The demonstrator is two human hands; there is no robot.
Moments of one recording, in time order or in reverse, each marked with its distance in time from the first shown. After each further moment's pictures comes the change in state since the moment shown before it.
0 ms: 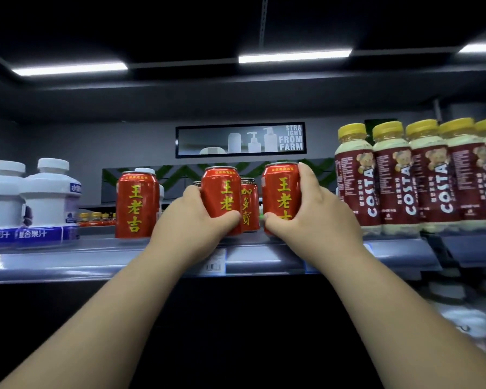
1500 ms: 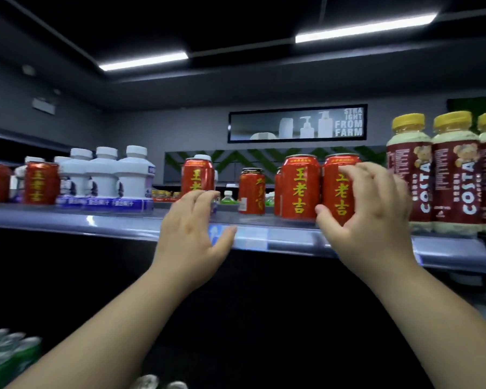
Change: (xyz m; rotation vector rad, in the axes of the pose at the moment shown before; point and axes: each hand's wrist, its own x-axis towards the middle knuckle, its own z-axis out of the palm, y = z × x) left_hand -0.071 -0.057 -0.028 0.259 0.272 0.180; right_hand -0.030 0.006 0.002 0.223 0.320 -0.244
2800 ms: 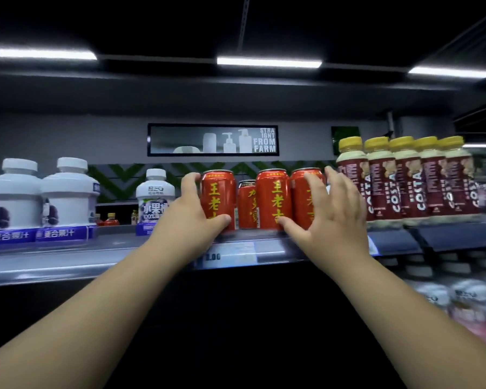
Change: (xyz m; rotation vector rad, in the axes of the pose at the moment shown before) left_hand 0.074 -0.003 0.012 -0.460 -0.301 -0.050; right_hand 0.001 -0.025 0.013 -0.437 -0.026 0.123
